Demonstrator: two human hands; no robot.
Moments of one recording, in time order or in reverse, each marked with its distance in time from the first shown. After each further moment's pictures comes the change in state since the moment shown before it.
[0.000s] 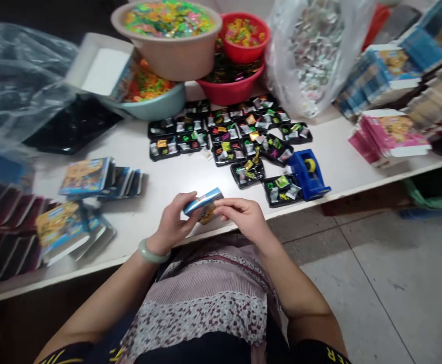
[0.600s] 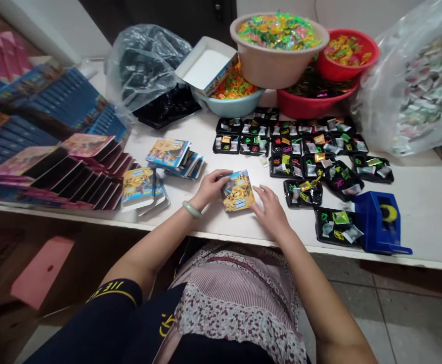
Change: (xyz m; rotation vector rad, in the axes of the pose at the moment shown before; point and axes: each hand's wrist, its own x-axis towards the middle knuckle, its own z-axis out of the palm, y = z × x) left_hand -0.010 -0.097 -0.005 -0.339 0.201 -0.713; right_hand 0.073 0.067 0.028 -0.919 -0.236 -0.409
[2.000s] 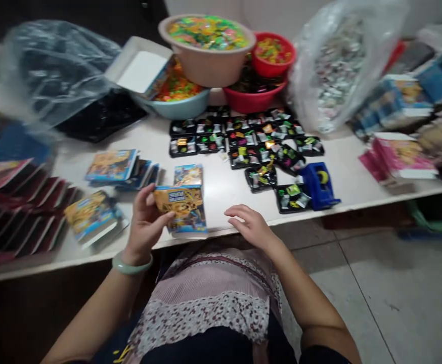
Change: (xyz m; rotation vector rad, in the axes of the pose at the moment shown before) left_hand -0.083 0.047 -0.047 -0.371 -0.026 0.171; right_hand -0.067 -0.030 -0.034 0.316 0.091 -0.058
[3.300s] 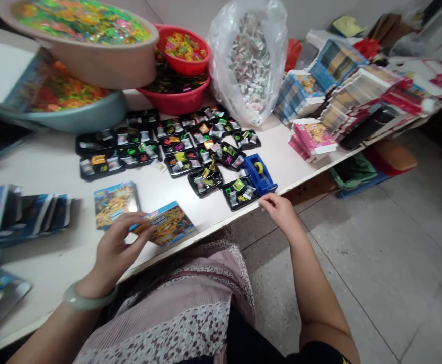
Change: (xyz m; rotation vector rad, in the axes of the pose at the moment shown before) left_hand 0.037 -0.014 0.081 0.511 -0.267 0.414; right_hand -0.072 0.035 -0.161 -0.177 0.445 0.642
